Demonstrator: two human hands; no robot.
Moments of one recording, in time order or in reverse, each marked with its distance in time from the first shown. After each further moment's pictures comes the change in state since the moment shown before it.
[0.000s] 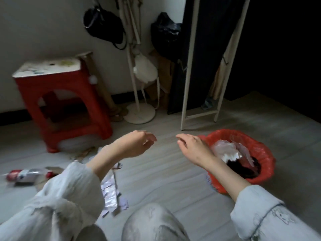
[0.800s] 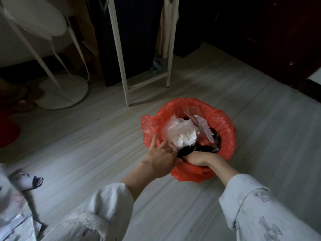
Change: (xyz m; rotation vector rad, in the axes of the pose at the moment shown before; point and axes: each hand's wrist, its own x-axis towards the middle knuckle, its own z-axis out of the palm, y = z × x) left_hand 0.186 0.137 0.214 0.274 -0.273 0.426; right_hand 0.006 0.261 0.066 0.110 -0.664 0.721
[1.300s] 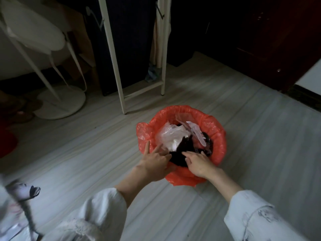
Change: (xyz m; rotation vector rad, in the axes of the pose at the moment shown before) left_hand -0.002 0.006 -0.011 -0.142 -0.044 -0.059; right_hand -0.023 0.026 0.007 -0.077 0.371 -0.157
